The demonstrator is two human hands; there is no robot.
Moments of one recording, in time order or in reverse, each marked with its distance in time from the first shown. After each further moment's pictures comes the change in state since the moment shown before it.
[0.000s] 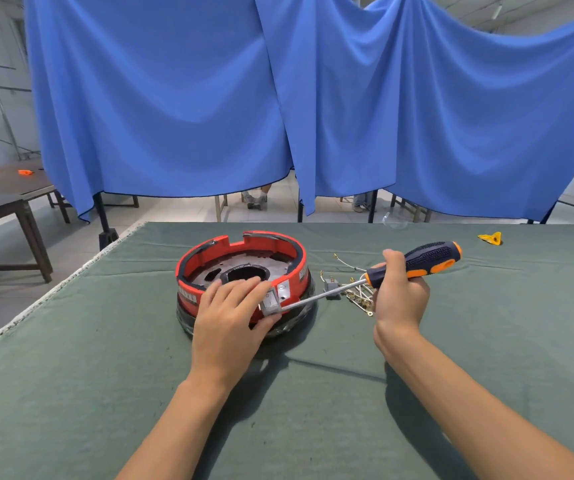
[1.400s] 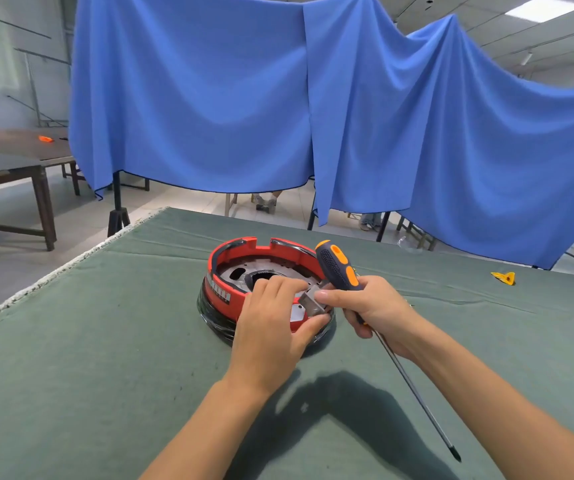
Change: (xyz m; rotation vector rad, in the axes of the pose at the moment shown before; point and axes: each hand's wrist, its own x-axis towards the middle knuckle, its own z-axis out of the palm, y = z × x) left_hand 0.004 0.030 -0.021 -0.374 0.049 -0.211; right_hand -0.024 -0.027 0.019 -0.637 -1.033 -0.010
